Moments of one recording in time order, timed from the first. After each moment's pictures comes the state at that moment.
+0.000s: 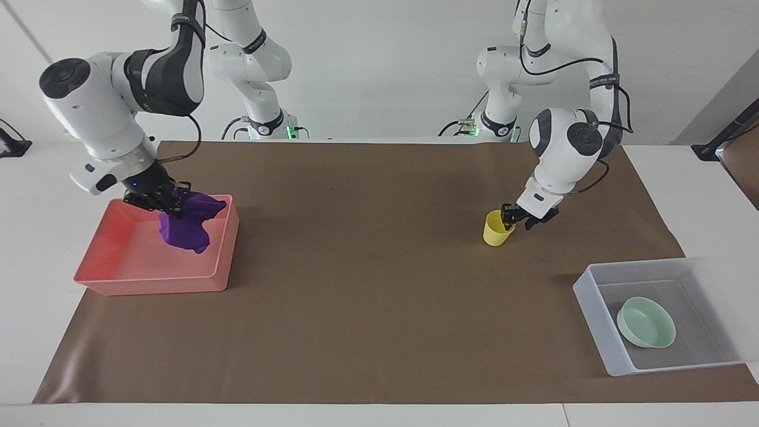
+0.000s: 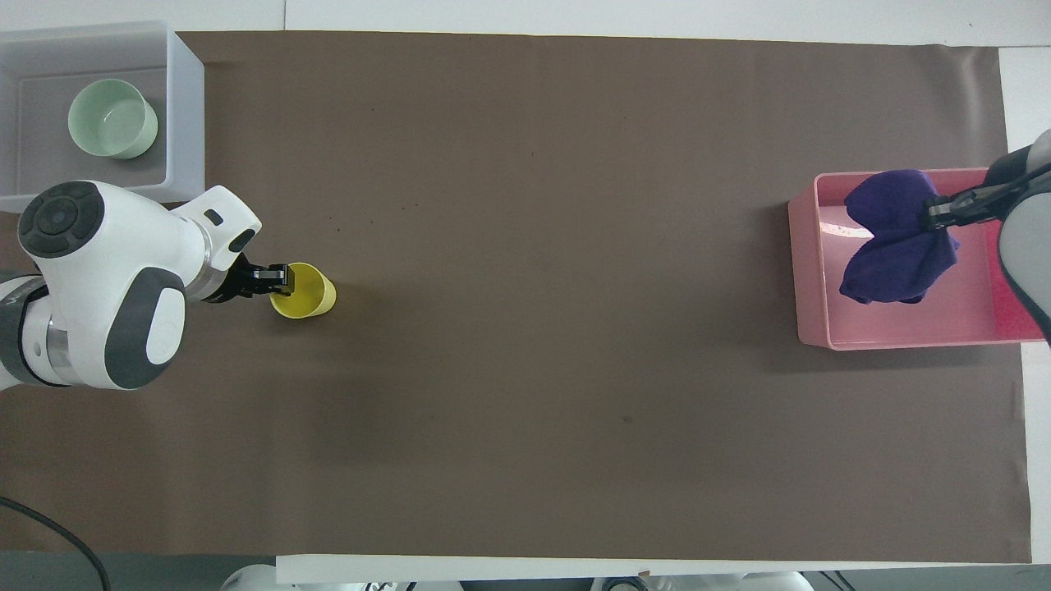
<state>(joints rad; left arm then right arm) -0.25 0.03 0.01 -2.24 -0.07 2.23 -0.13 -0.11 0.03 -0.08 -1.86 0.01 1.87 -0.33</state>
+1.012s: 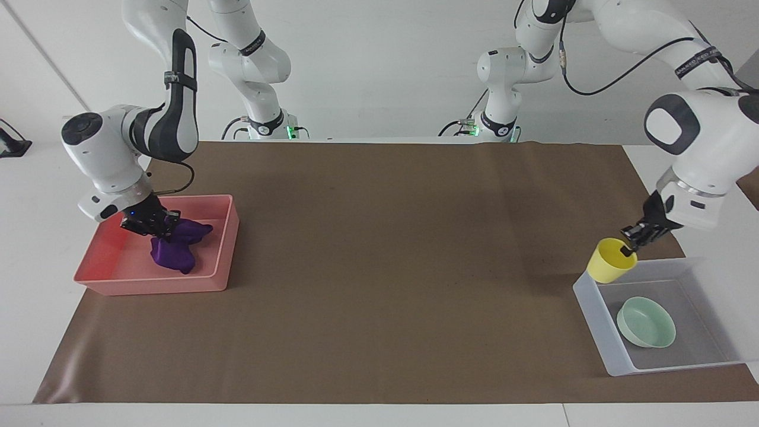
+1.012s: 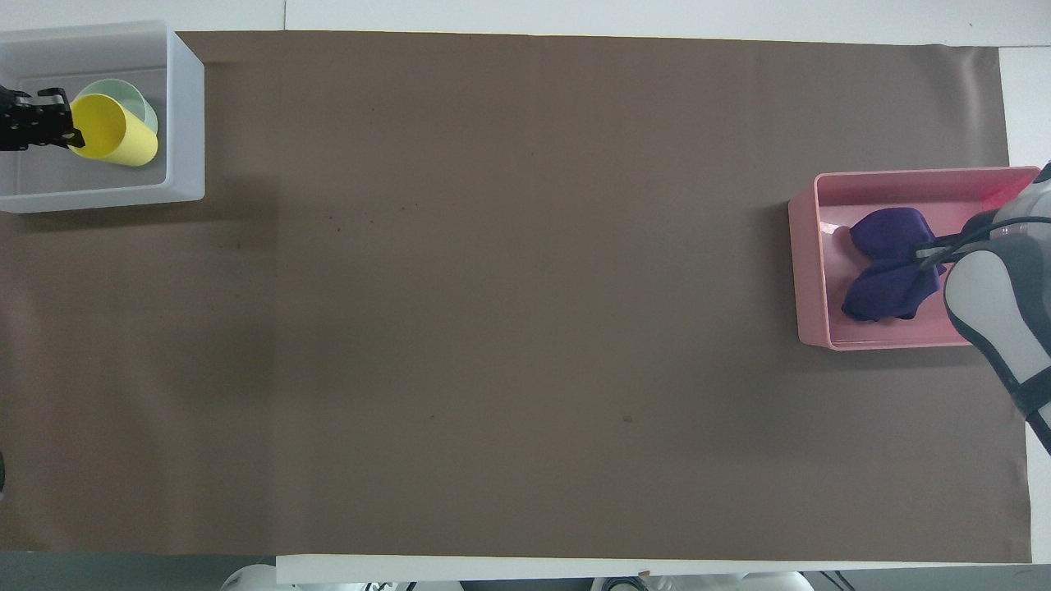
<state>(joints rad) 0.05 0.36 0.06 -1.49 -0.08 2.00 -0.12 -0.19 0.10 -0.08 -2.14 0.01 2.30 -0.42</state>
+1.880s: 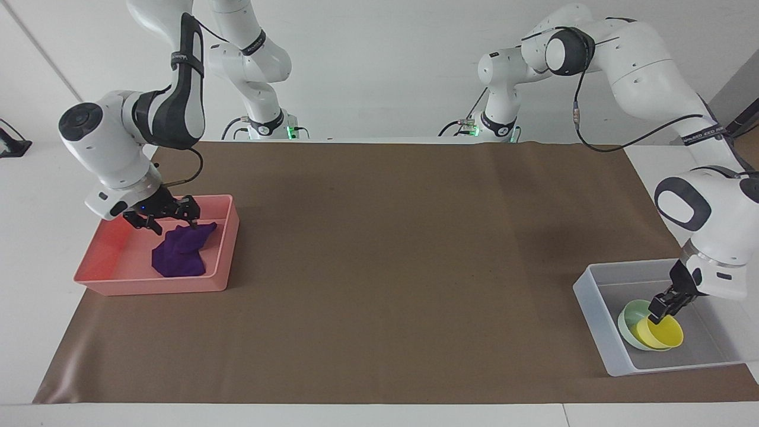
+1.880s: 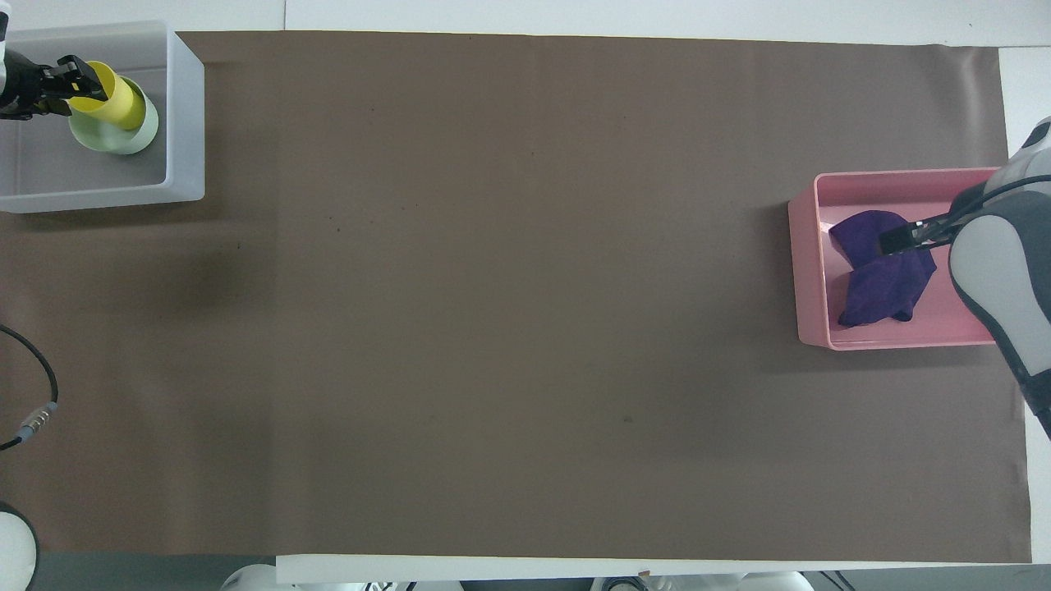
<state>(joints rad) 0.05 0.54 0.05 -1.39 -0.08 2.12 -0.12 -0.07 0.07 -0.06 -1.90 0.01 1.92 -0.28</state>
